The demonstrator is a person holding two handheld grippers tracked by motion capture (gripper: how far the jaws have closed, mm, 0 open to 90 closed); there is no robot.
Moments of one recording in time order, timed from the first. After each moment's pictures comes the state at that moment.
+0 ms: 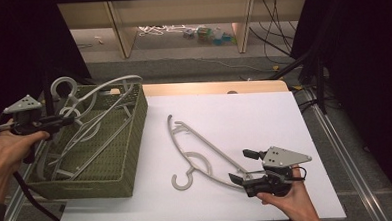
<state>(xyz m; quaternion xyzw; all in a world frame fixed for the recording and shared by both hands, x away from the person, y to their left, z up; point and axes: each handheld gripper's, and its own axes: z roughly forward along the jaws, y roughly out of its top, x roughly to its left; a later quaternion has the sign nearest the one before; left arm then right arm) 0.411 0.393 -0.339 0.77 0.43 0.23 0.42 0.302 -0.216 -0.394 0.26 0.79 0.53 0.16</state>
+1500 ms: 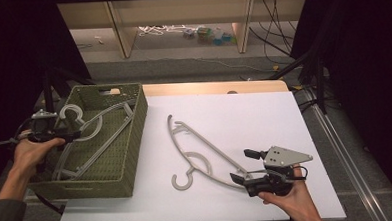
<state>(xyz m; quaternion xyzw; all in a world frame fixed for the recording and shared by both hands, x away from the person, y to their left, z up) 0.430 0.404 -0.395 0.75 0.55 0.23 0.30 0.303 -0.220 -0.394 0.26 0.80 0.52 0.16</state>
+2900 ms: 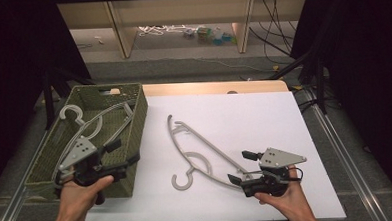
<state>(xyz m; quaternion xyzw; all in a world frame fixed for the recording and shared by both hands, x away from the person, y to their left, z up) 0.304 0.218 -0.372 0.70 0.40 0.20 0.56 0.307 -0.215 -0.407 0.27 0.80 0.51 0.16</state>
